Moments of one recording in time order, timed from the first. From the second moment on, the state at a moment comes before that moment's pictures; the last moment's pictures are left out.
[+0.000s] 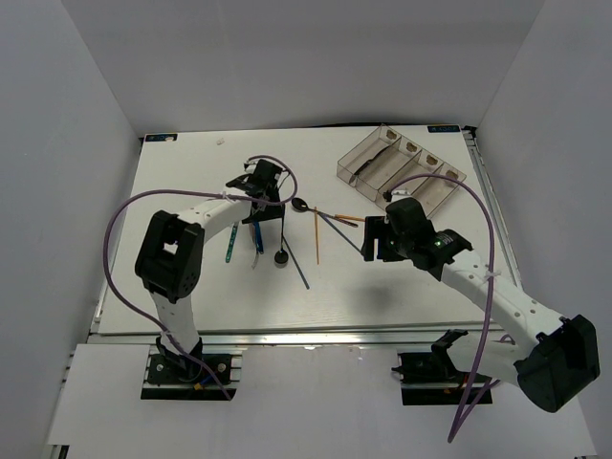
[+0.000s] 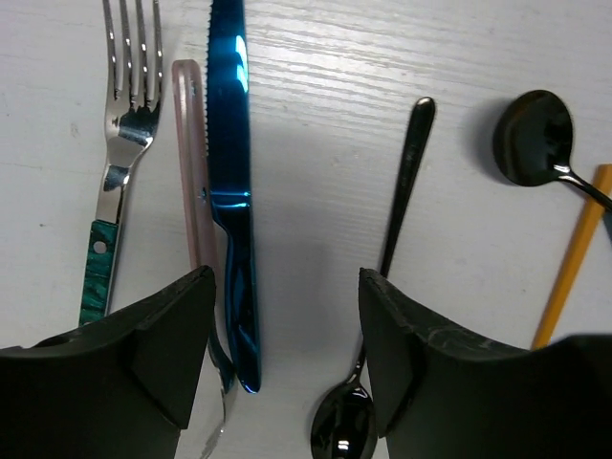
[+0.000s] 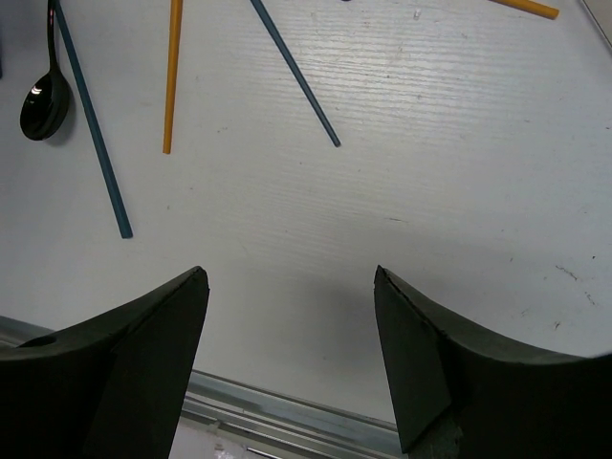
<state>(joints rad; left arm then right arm) -0.48 1.88 1.34 -0.49 -0.33 -0.55 0.60 1.12 0.87 -0.58 0.09 0.41</state>
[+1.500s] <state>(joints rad) -0.45 1.93 1.27 -0.53 -0.26 -0.53 0.60 1.03 0.85 -0.58 0.03 0.41</state>
